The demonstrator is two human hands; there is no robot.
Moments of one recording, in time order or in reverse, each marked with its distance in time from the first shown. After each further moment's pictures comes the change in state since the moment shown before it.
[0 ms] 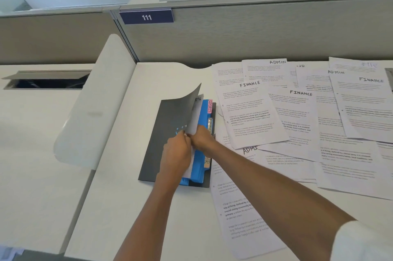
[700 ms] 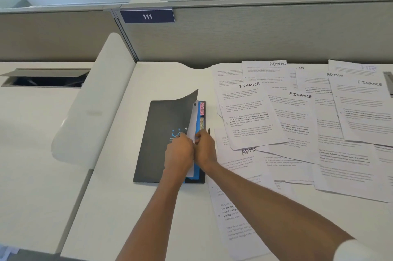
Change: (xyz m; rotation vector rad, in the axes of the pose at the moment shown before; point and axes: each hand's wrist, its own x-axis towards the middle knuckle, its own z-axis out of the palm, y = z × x) left_hand 0.017 0.000 0.024 0.194 -0.064 -0.058; right_hand -0.001 0.049 0.019 -0.195 0.291 -0.181
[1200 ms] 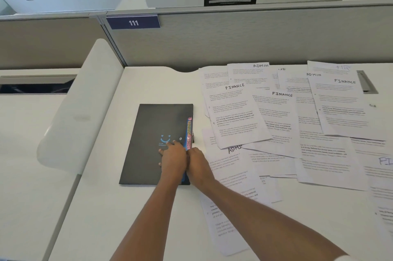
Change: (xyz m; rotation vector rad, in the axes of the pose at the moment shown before) left_hand 0.026 -0.008 0.060 0.137 -0.044 -0.021; right_hand -0.042 0.048 -0.004 -0.370 -0.031 -0.295
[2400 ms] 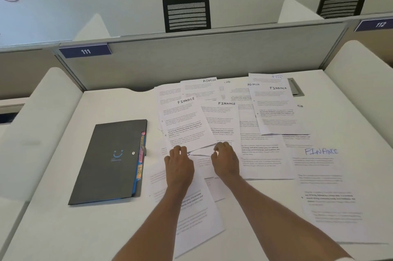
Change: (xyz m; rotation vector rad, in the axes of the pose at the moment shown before) left_hand -0.082 0.170 0.062 -0.108 0.444 0.352; right_hand -0.058 0.173 -0.188 -0.066 0.319 0.327
